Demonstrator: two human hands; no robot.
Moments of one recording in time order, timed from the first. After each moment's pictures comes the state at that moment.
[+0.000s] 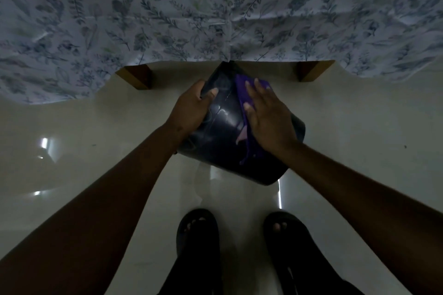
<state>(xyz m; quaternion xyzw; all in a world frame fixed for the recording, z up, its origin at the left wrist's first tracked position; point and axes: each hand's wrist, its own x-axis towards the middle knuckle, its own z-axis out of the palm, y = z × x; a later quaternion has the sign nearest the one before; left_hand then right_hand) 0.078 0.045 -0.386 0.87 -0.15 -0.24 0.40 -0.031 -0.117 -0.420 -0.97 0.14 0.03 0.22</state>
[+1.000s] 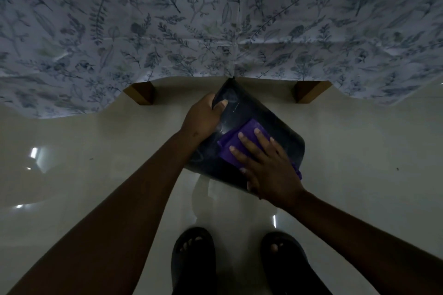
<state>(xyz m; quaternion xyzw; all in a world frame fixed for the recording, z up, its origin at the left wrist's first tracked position) 0.086 0.025 -0.383 0.88 -0.12 -0.25 0.39 -0.098 -0.103 -0.428 -0.99 -0.06 0.06 0.11</state>
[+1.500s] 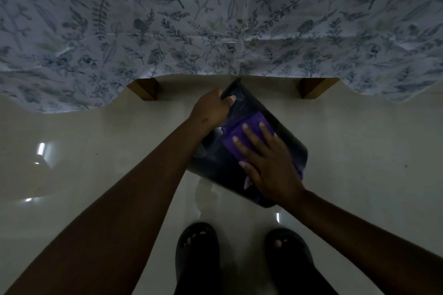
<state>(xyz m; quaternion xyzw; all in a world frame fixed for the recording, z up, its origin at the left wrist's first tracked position) 0.098 0.011 -0.379 0.88 -0.10 -0.31 0.34 -0.088 -0.092 -0.423 -0.98 0.00 0.02 0.18</state>
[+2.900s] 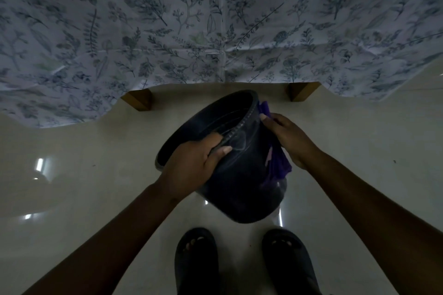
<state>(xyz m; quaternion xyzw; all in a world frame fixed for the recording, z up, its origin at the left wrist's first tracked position) 0.011 0.075 -0.340 0.87 -0.37 -0.13 0.30 -0.048 -0.160 -0.386 -0.68 0.33 0.10 0.65</state>
